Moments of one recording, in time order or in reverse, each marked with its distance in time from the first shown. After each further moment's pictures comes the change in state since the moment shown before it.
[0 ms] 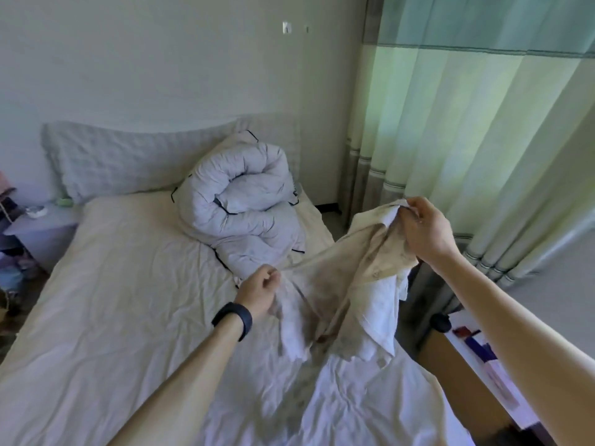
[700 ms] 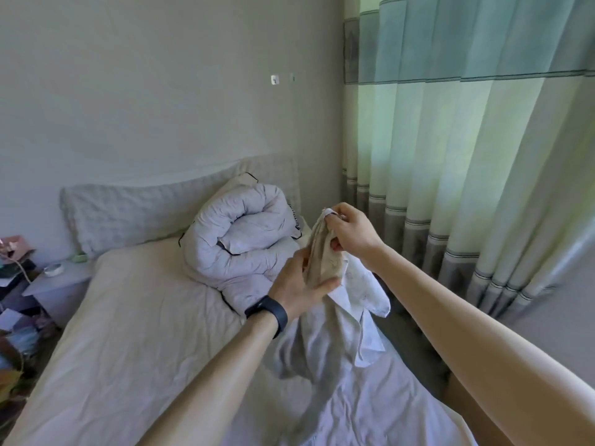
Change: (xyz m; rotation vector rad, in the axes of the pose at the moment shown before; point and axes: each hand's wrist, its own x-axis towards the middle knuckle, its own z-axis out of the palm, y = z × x) left_hand 0.030 0.131 0.022 0.088 -0.085 0.364; right_hand 0.035 -0.073 0.046 0.399 -0.267 0.052
